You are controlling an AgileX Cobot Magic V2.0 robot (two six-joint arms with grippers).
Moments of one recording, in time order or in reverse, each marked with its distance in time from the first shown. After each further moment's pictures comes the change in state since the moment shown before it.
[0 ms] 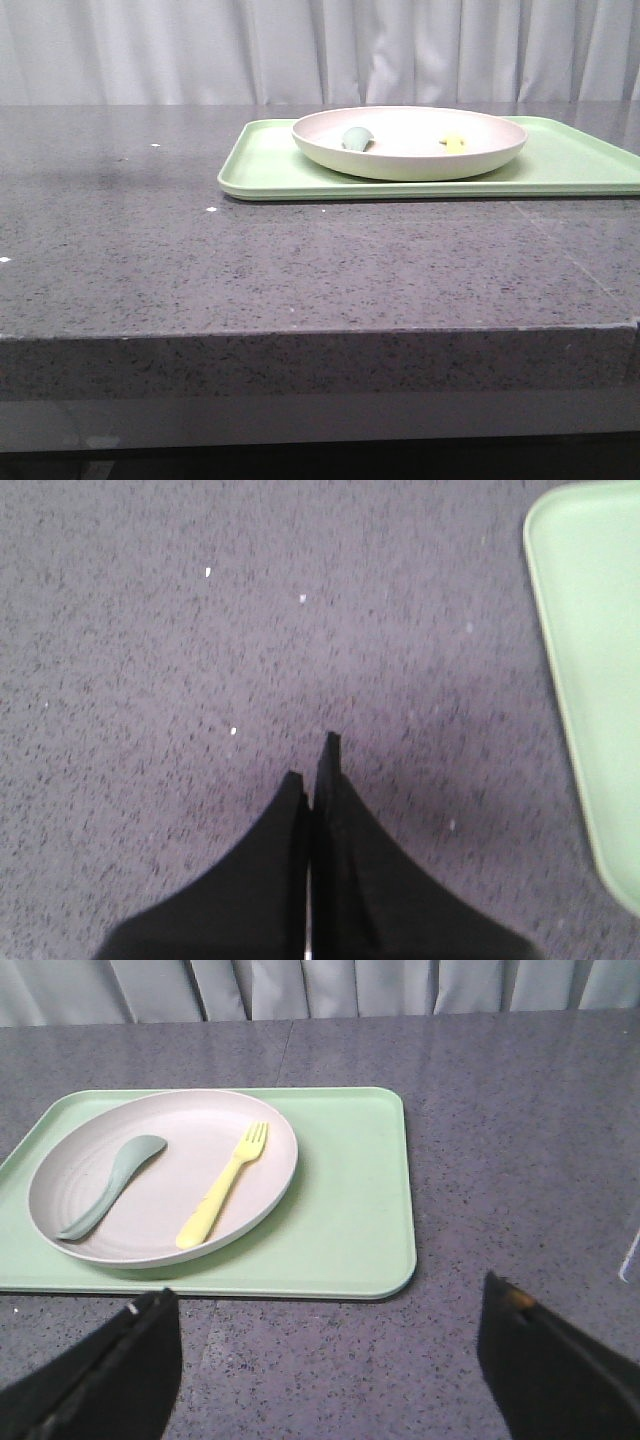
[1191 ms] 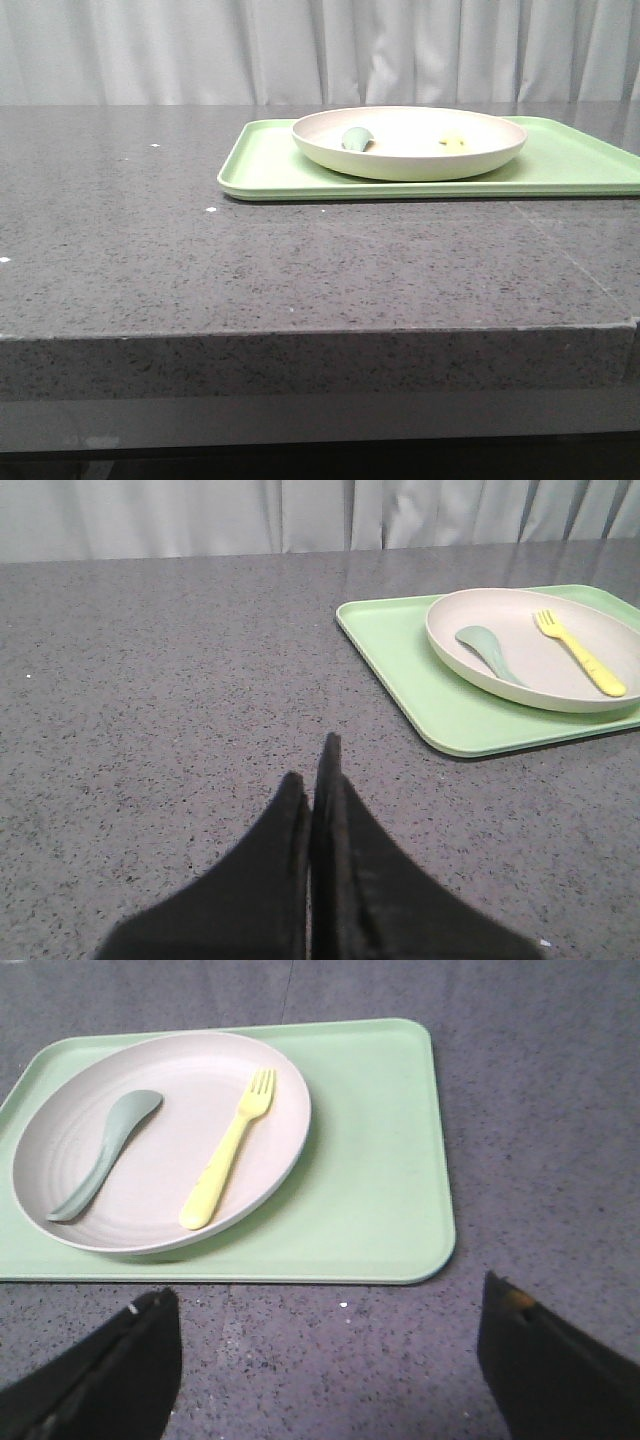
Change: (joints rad) left arm 0.000 -1.168 1.238 -0.090 -0.769 0.008; right arm 0.016 0.271 -0.121 0.056 0.023 0.000
